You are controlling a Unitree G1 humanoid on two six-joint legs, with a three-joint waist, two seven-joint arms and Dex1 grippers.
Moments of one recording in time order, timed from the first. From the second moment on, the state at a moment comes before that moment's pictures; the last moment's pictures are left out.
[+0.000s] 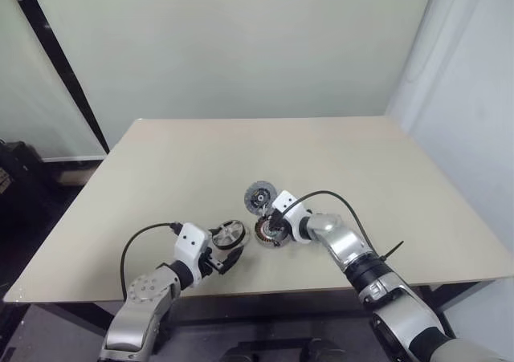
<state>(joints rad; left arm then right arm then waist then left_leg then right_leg) 0.09 0.41 0.01 -0.18 -0.23 0.32 -0.57 -0.67 -0.06 0.37 0.60 -0.11 0.39 0.63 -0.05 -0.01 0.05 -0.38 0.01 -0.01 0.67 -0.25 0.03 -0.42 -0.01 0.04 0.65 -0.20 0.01</state>
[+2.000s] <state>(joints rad) 0.08 0.40 0.00 -0.18 -0.21 0.30 -0.57 -0.70 -0.10 0.45 0.58 -0.21 0.45 0.70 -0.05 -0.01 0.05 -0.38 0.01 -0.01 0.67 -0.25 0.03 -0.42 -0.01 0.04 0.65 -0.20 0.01</state>
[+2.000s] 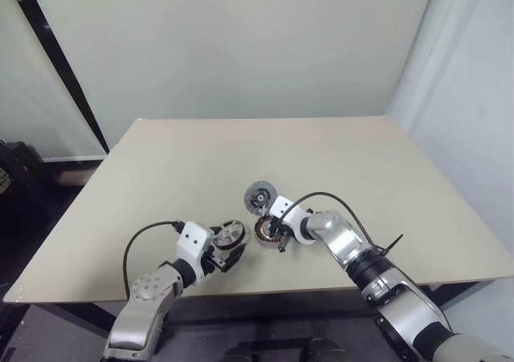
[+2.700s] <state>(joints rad) 0.08 0.39 0.00 -0.18 -0.21 0.30 -0.56 -0.71 -0.05 0.40 0.63 -0.19 0.38 0.63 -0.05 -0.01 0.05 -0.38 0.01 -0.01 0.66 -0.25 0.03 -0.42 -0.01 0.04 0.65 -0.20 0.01</state>
